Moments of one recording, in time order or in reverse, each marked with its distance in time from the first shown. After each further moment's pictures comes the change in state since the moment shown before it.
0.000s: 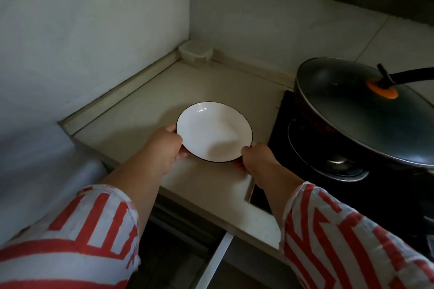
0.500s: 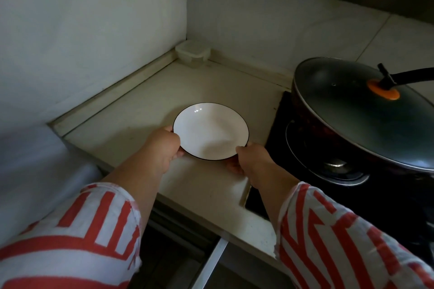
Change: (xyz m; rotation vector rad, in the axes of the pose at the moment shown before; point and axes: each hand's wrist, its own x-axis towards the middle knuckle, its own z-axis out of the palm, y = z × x) left_hand 0.026 -0.007 0.012 0.040 0.068 0.002; right_hand 0.023 0.004 0.004 0.045 -0.059 -0.007
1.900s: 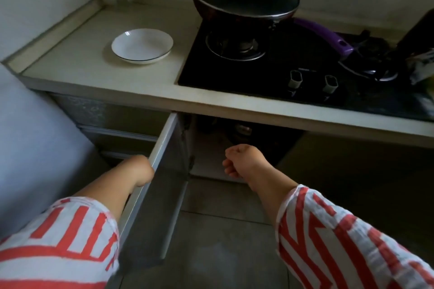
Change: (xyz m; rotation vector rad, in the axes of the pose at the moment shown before) left_hand -0.251 -0.191 -0.035 1.394 -0.174 0.008; right_hand -0.269 0.239 -0.077 0.171 0.087 0.161
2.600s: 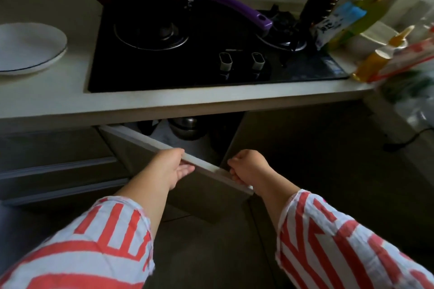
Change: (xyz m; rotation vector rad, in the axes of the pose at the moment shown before) left_hand -0.014 0.155 0.055 -1.204 -0.612 -0.028; right_hand 0.001 0.056 -0.077 -0.113 0.330 0.179
